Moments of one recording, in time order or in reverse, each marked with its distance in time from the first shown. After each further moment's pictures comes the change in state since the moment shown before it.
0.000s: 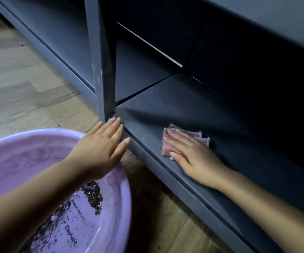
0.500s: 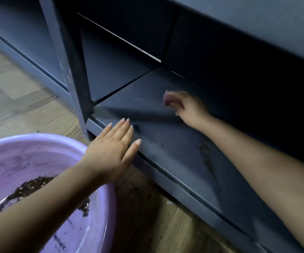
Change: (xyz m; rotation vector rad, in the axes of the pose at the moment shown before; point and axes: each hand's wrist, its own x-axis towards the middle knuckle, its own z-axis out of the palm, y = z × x) left_hand 0.013 0.054 0.004 -0.008 -0.039 0.123; right_hand 0.054 0.055 -0.047 0.134 0.244 0.246
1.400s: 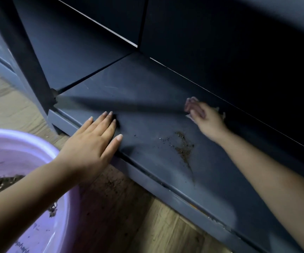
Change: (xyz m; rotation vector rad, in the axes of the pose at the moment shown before) left_hand 0.012 0.015 0.018 -0.060 -0.009 0.044; right_hand -0.077 0.092 -0.024 0.278 0.157 0.378
